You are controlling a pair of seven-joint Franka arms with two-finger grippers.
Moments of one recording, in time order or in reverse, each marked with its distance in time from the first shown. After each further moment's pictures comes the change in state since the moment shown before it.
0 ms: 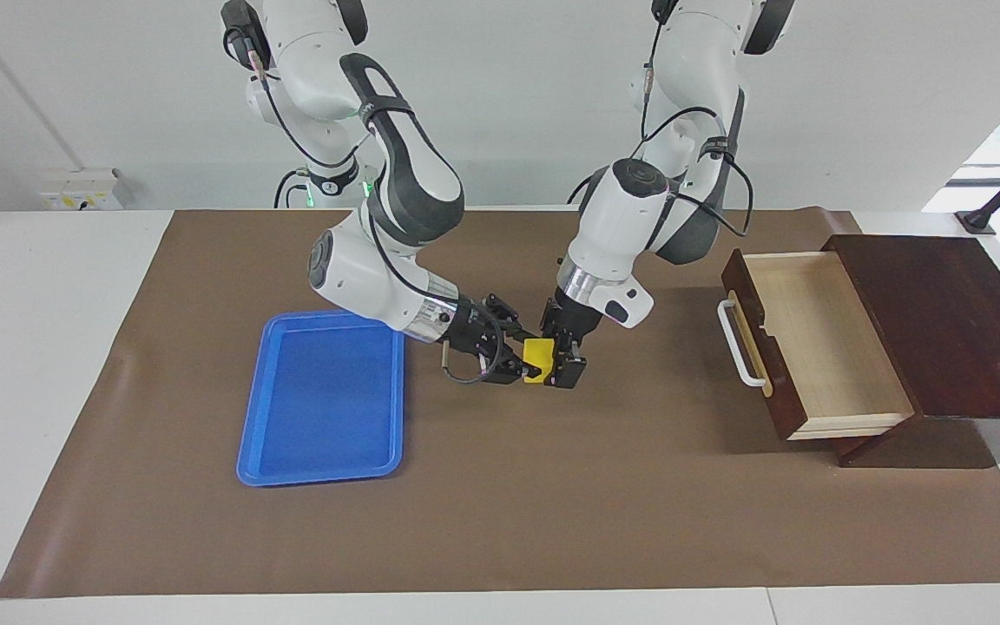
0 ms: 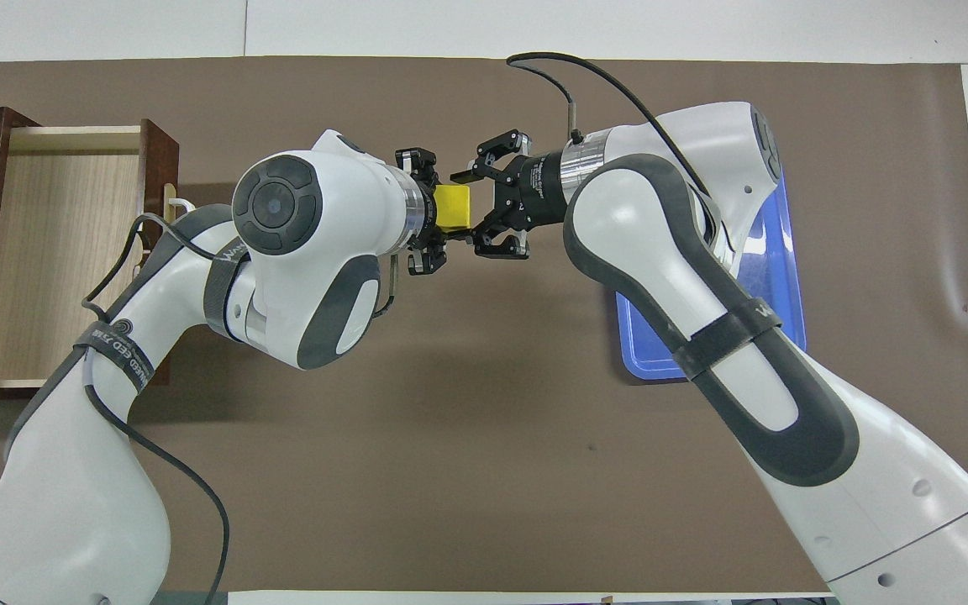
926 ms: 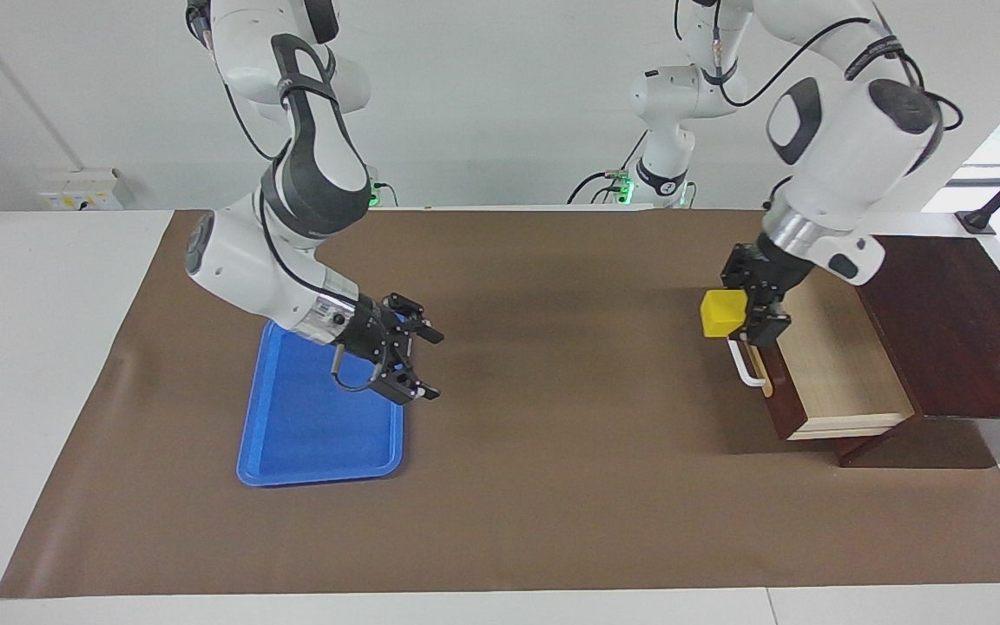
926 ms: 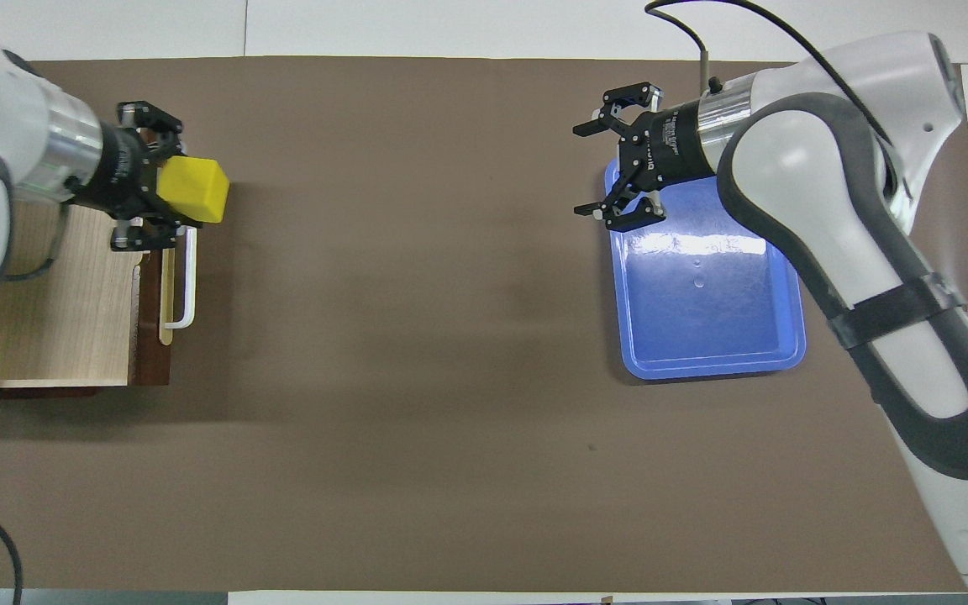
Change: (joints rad) left arm 0.432 -0.213 0.038 0.105 -0.056 -0.584 0.511; right arm -0.221 -0.087 -0.014 0.031 -0.252 -0.238 -0.085
